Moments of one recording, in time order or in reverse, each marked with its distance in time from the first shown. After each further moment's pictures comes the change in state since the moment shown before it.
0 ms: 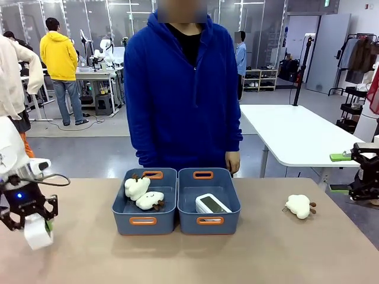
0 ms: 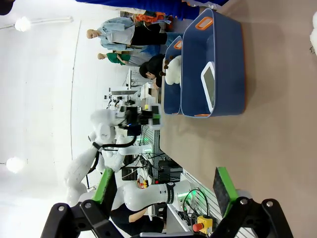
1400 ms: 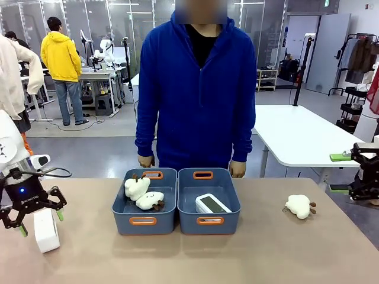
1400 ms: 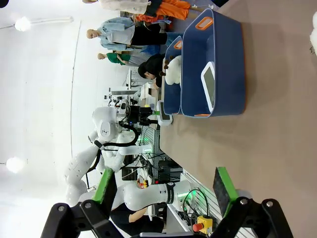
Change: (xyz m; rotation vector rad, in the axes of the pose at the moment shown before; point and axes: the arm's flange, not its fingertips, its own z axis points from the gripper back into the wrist) left arm 0.011 -0.005 -0.023 -0.049 0.067 0.141; right arm 0.000 0.000 0.000 0.000 0.000 0.000
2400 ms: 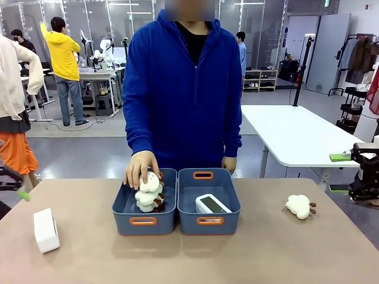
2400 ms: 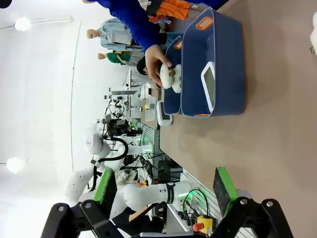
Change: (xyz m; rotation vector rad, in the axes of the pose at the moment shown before) left arm -0.043 0.073 0.087 -0.348 0.061 0.020; right arm 0.000 0.000 0.000 0.000 0.000 0.000
